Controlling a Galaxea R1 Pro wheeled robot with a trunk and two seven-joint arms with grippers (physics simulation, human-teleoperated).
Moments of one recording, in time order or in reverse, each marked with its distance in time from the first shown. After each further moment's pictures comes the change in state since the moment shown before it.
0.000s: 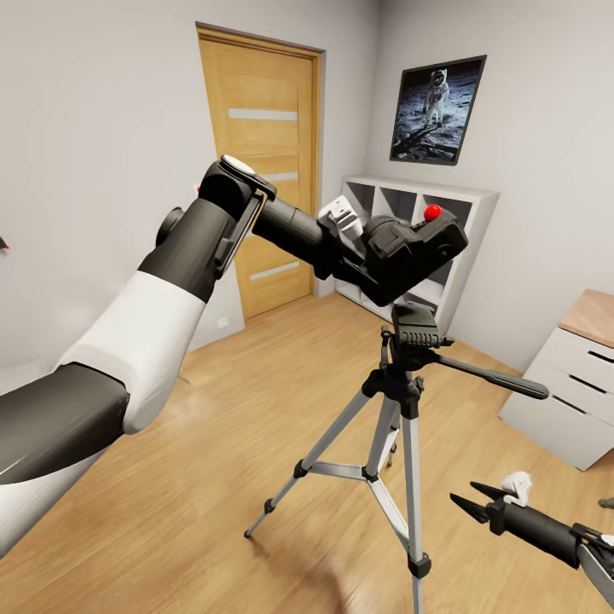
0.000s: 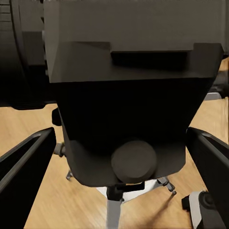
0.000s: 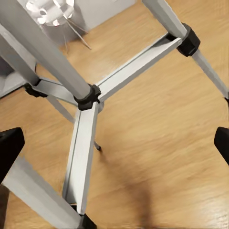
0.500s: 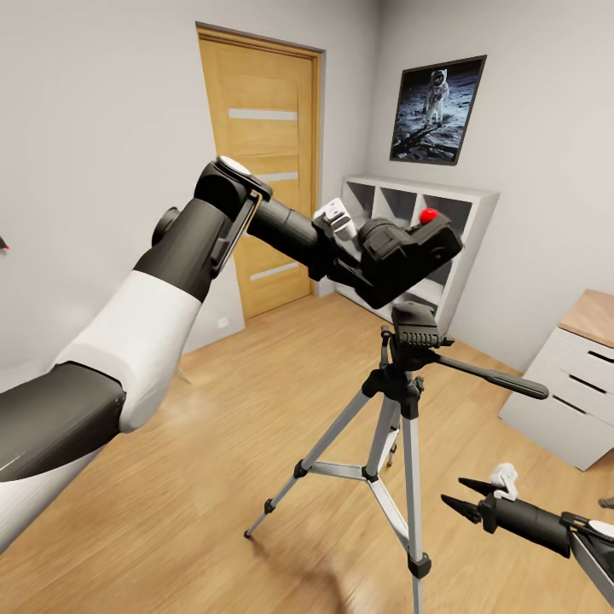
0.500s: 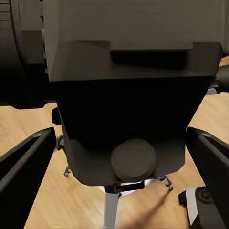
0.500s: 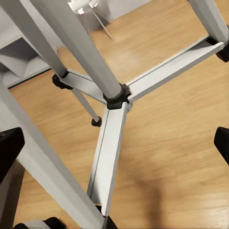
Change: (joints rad) left arm -0.001 0.016 -0.002 0.003 -0.010 -0.005 -0.034; right arm 0.000 0.008 0.001 -0.083 0.071 0.048 0.069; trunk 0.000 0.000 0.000
